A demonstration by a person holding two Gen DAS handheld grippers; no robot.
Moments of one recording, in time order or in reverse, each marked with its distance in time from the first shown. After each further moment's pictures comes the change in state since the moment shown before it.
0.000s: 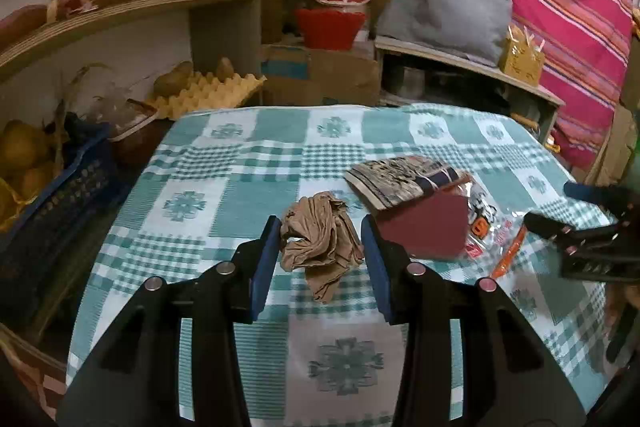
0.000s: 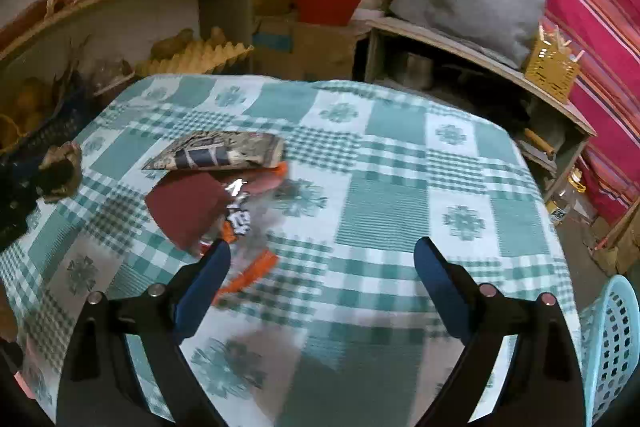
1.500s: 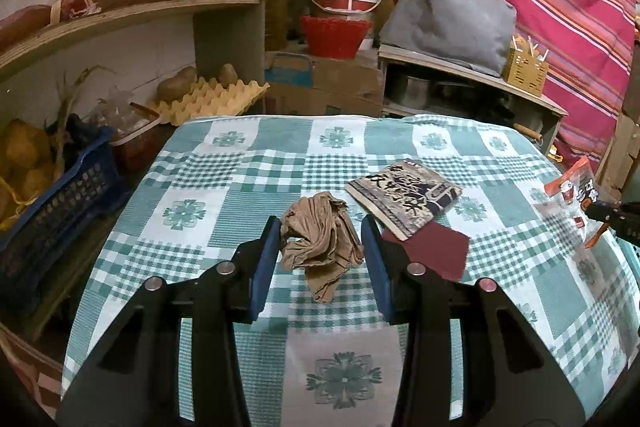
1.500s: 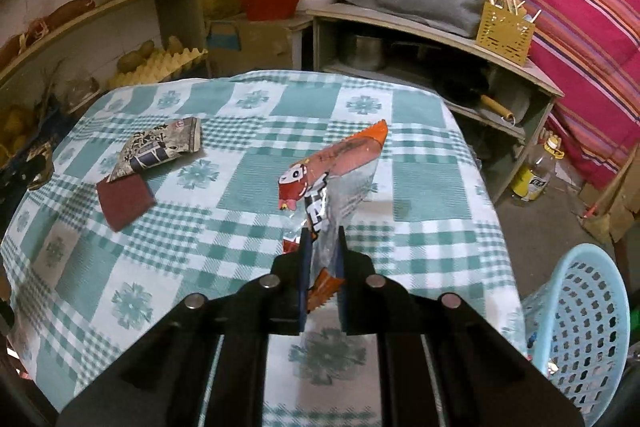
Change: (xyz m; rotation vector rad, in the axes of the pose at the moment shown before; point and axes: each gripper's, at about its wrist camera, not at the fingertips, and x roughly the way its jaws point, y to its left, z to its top) left arm 0.004 -0.009 0.002 0.004 -0.028 0.008; right arm -0.031 -0.110 -0.027 0.100 0.025 -0.036
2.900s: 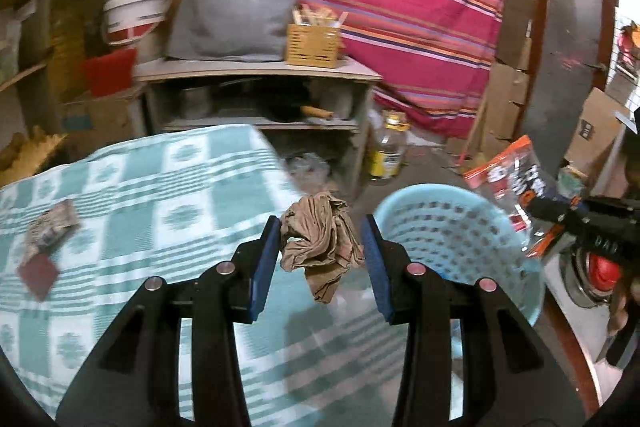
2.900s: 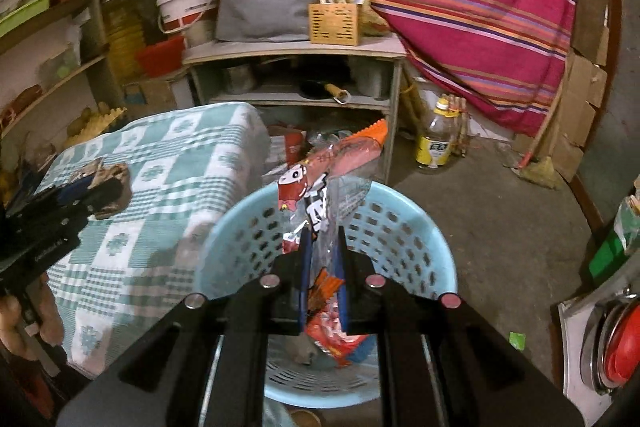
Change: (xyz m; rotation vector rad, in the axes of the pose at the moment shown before) left arm -0.052 -0.408 -0.015 0.219 0.008 -0.419; right arm -0.147 -0.280 -0.096 0.232 -0.079 -0.125
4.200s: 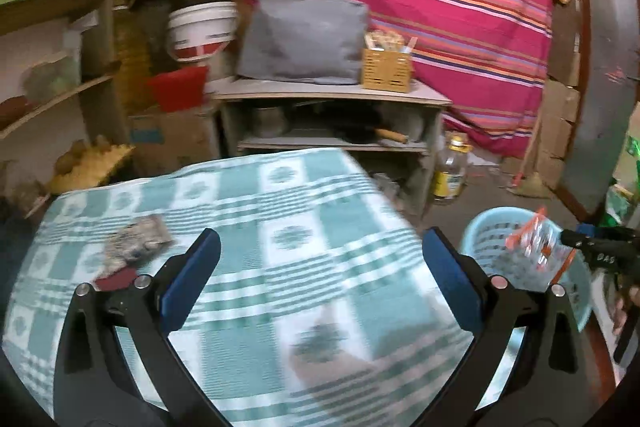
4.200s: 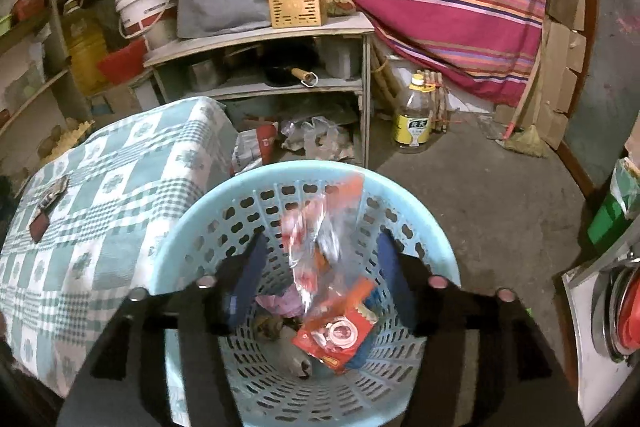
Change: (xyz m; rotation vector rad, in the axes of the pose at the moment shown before) left arm -0.054 0.091 0.011 -0.032 -0.069 0.262; right arm 0.049 -0.009 -0.012 0.105 0.039 -0.081
